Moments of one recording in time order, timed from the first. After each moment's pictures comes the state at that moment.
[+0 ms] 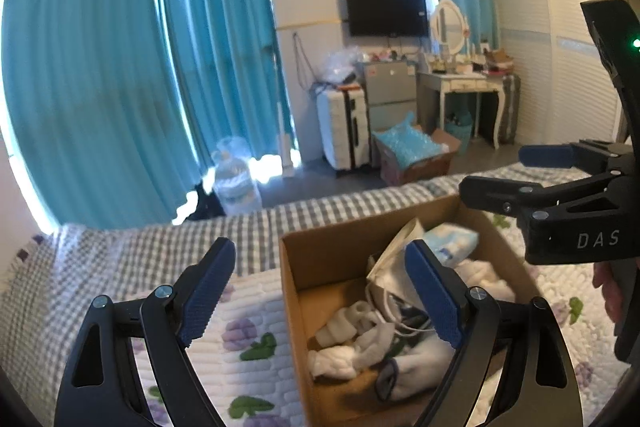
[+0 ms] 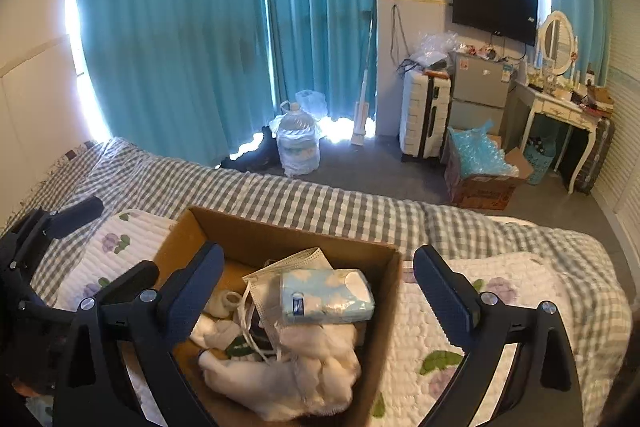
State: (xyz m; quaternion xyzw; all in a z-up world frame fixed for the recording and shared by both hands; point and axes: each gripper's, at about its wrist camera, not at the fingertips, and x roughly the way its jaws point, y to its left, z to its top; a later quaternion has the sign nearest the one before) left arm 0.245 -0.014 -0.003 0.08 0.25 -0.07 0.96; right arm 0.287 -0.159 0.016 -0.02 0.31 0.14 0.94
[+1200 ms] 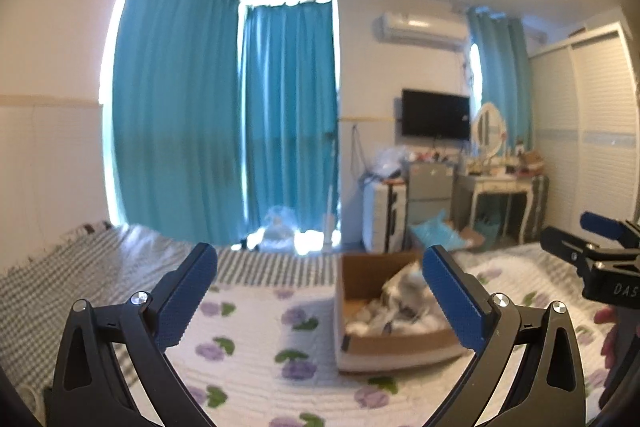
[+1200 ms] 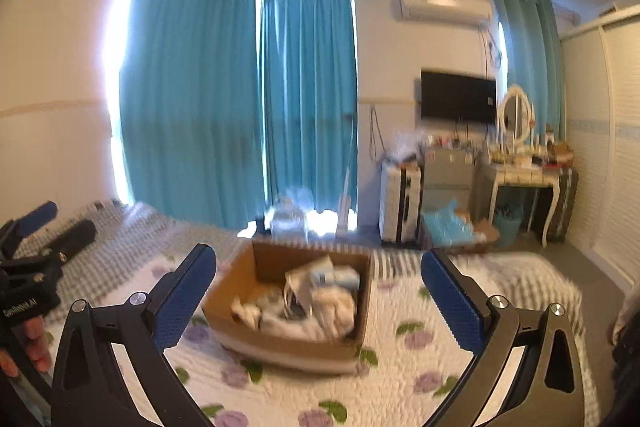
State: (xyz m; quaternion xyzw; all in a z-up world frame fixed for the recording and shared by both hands) left arm 0.060 0.041 0.031 -0.01 0.08 0.02 1.00; right arm 0.057 -0.178 0.050 0.00 0.13 0.11 0.99
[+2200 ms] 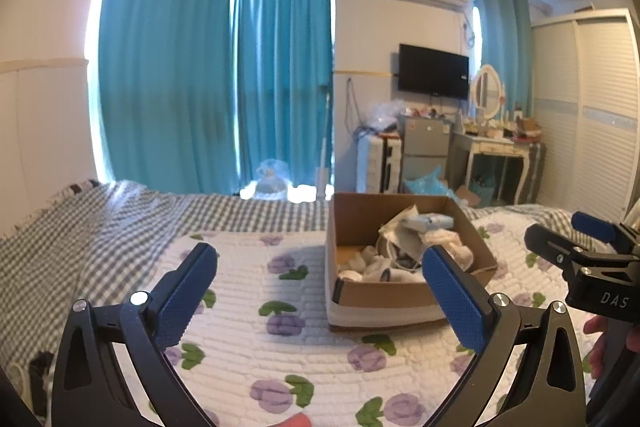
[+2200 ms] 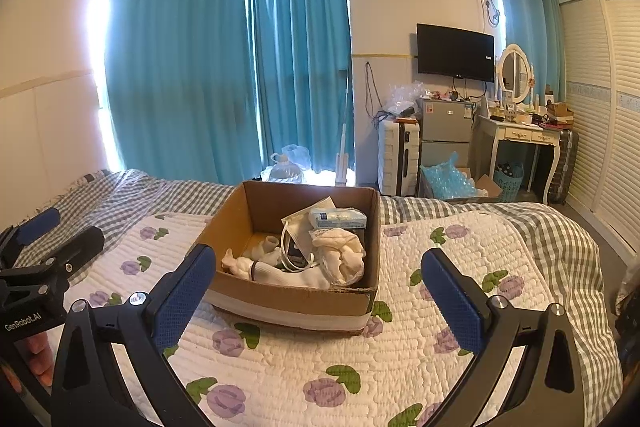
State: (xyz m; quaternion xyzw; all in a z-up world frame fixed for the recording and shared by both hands) left arm 0.076 0.036 -0.016 -0.01 0.16 0.00 0.99; right arm 0.083 -0.172 0.003 0.01 0.20 0.10 0.98
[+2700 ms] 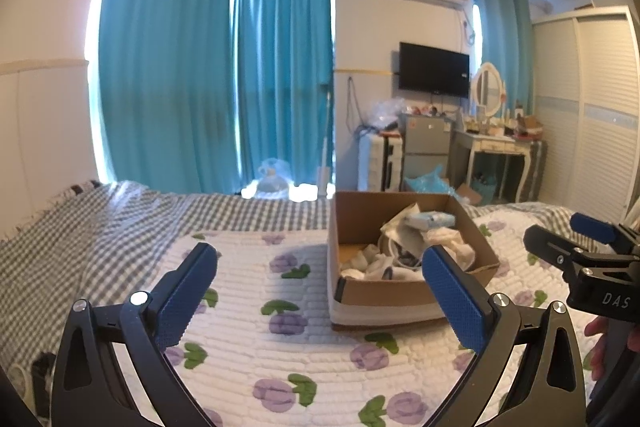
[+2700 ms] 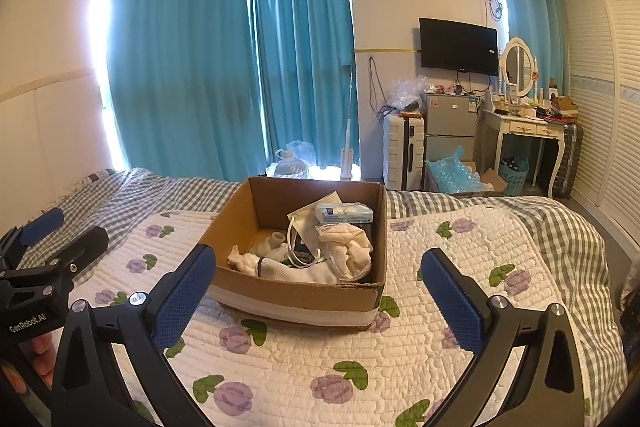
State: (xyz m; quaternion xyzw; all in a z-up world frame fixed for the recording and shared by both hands) left arm 0.074 0.036 -0.015 -0.01 0.17 0.00 0.99; right arm 0.084 -0.171 -0.001 0.02 0.20 0.11 0.97
